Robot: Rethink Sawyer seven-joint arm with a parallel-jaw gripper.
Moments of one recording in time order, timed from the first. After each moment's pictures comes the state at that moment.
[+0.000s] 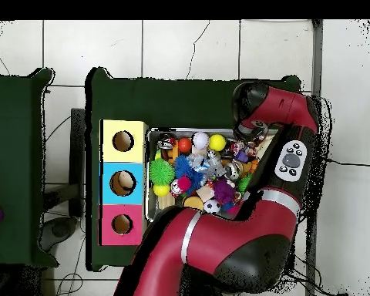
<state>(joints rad) -0.30 0.11 -0.48 0.52 0.14 1.28 1.83</state>
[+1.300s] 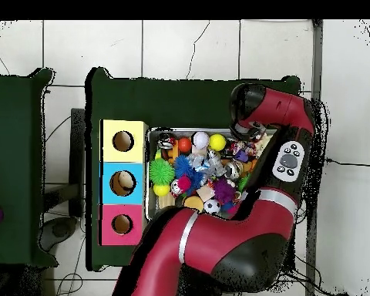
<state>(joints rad) -0.29 0.11 -0.48 0.54 0.16 1.23 1.88</state>
